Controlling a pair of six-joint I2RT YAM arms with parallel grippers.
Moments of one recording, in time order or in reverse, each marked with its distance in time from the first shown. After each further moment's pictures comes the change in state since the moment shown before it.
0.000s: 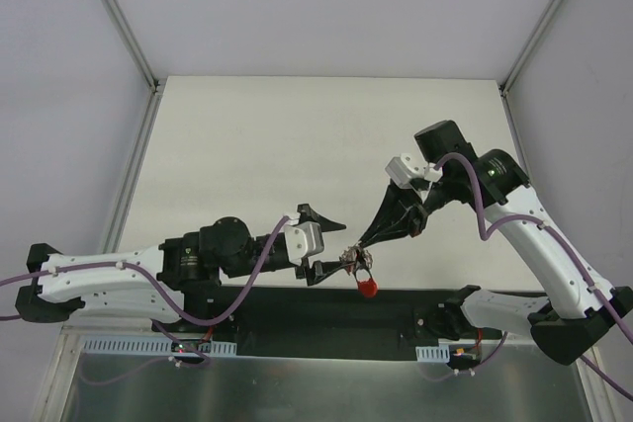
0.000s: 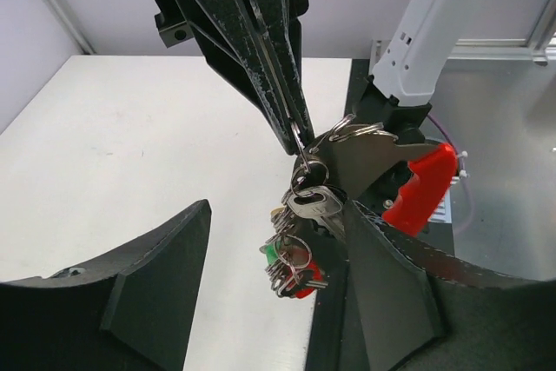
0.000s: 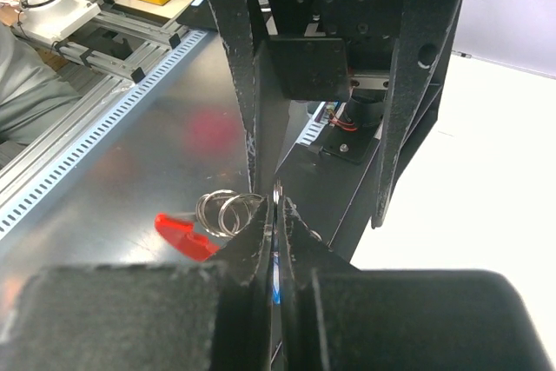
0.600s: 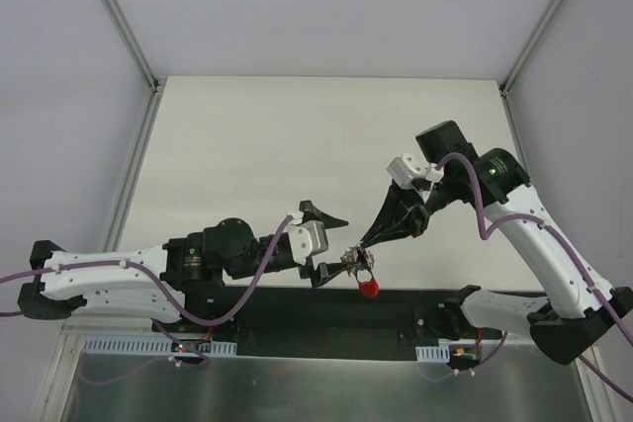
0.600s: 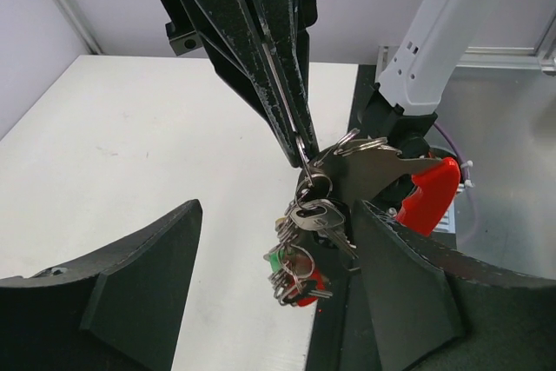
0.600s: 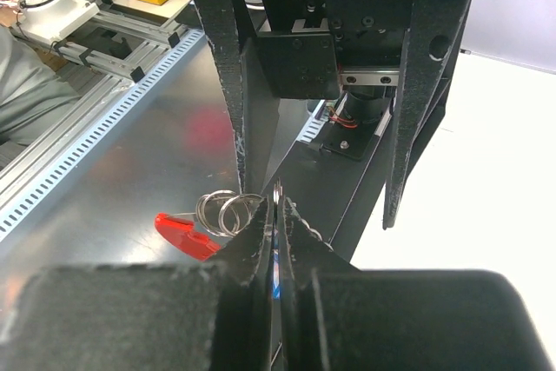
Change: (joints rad) left arm -0.034 0.031 0.014 0.017 -0.069 0.008; right arm -0.014 0.003 0.010 -0.052 0.000 -0.042
